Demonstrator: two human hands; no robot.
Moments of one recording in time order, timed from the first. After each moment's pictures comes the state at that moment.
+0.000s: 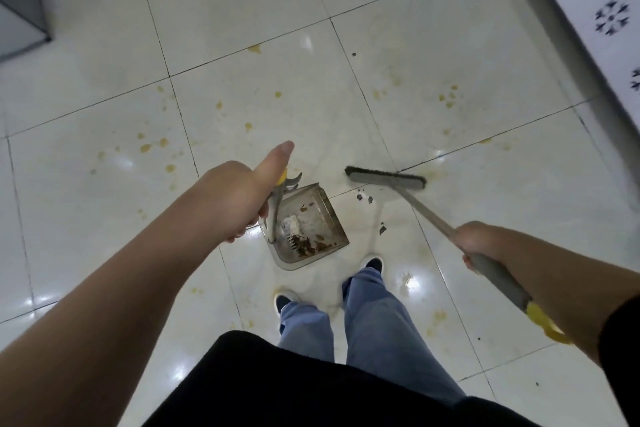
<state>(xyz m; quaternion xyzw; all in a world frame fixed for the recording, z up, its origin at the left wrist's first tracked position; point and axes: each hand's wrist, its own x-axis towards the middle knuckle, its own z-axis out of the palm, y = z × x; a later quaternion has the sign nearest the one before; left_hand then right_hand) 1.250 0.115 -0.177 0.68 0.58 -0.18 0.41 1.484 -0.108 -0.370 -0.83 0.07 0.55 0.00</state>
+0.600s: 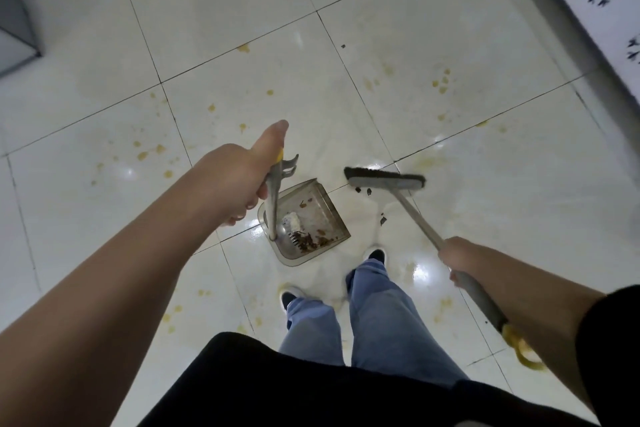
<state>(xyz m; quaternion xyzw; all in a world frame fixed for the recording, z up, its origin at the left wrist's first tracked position) 1.276 0.114 -0.178 0.66 0.59 -0.19 0.41 1.443 -0.143 -0.395 -0.83 0.04 0.55 0.00</state>
